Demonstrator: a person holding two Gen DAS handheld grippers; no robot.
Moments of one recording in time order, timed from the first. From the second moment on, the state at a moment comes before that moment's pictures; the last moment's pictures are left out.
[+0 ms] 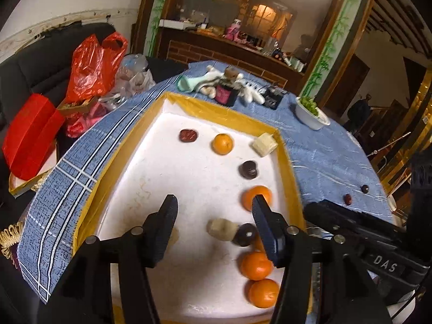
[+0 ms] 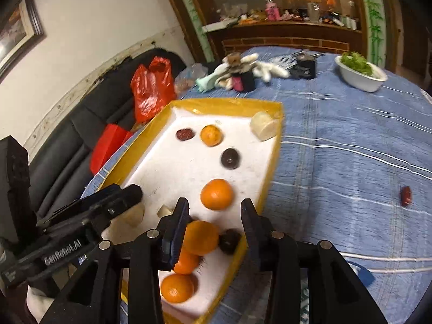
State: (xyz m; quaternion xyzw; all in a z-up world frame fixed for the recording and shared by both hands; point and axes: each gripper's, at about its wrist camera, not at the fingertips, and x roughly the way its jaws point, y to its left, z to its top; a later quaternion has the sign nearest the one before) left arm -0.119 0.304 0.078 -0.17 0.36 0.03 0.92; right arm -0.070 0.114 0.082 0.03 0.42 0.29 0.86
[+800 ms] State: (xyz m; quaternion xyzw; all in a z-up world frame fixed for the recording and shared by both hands) left arm -0.188 0.086 0.138 0.07 0.31 -0.02 0.95; right arm -0.151 -0.095 0.084 0.20 0.37 0.13 0.90
